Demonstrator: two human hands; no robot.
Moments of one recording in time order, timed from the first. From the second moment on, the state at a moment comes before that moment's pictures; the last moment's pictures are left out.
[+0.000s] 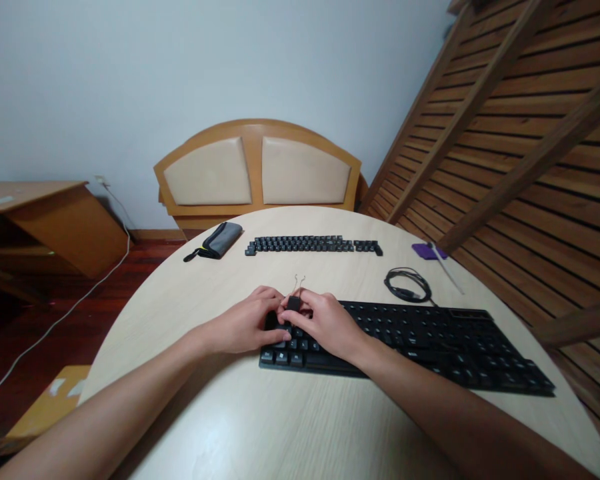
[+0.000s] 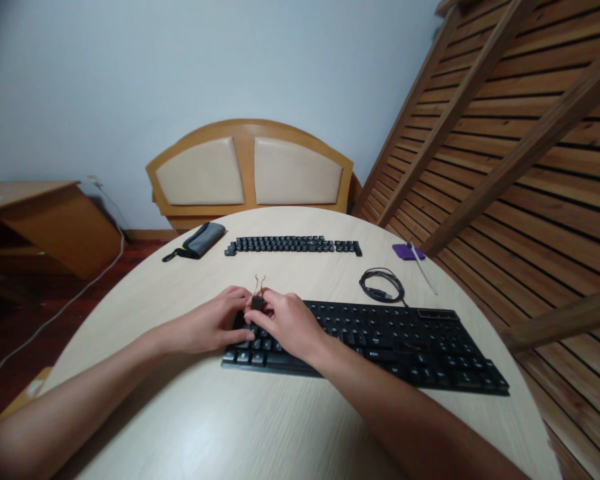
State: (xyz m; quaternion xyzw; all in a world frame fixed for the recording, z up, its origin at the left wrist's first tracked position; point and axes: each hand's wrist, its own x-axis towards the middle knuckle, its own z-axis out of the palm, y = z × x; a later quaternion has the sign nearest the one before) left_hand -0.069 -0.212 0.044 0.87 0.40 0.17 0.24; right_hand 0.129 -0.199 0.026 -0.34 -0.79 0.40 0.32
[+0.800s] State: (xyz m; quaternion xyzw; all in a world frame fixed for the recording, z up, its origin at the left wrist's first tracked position) left_hand -0.071 -0.213 0.045 0.87 0.39 0.16 0.26; right_hand 0.128 -0.198 0.024 -0.29 -0.74 0.49 0.36
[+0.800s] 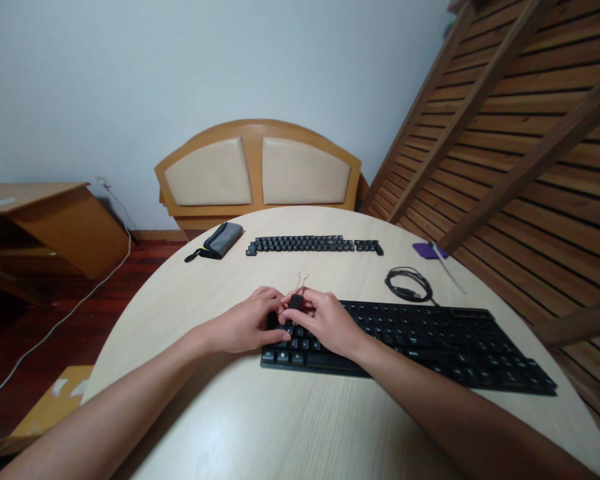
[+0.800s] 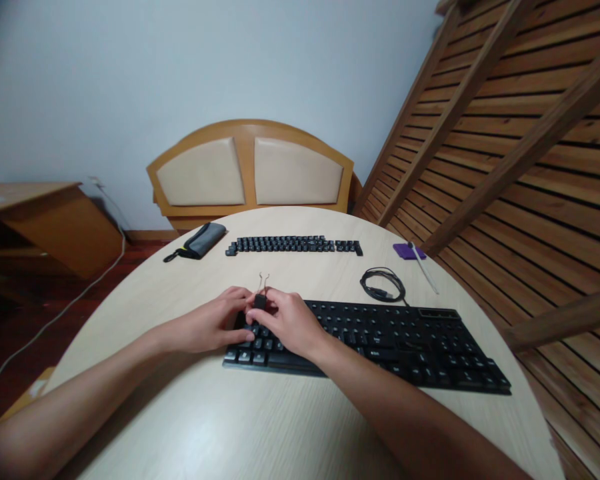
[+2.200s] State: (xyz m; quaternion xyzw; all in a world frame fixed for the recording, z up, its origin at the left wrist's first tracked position) left_hand -0.068 -0.214 0.036 0.85 0.41 0.18 0.29; right_hand 0.126 -0.198 0.021 -0.30 -0.67 0.56 0.38
